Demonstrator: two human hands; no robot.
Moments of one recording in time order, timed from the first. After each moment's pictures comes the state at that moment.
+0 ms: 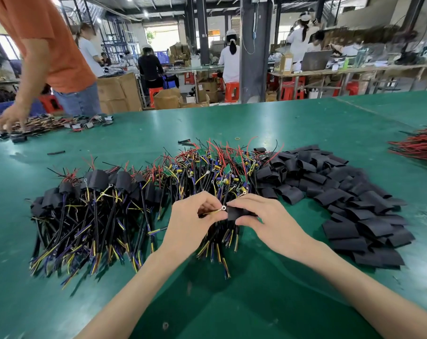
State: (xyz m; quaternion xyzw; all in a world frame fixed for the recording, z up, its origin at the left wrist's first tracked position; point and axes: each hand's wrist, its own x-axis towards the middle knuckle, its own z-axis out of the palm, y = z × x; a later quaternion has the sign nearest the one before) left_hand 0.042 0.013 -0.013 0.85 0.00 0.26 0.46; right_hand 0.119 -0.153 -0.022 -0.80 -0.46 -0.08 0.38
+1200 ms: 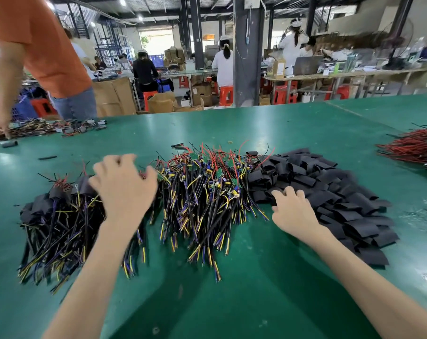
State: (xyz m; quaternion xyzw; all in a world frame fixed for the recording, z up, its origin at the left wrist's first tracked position) left_hand 0.063 0.090 0.031 0.86 0.31 0.40 0.07; right_hand 0.180 -0.190 -0.044 -0.98 -0.16 -0.08 0.02
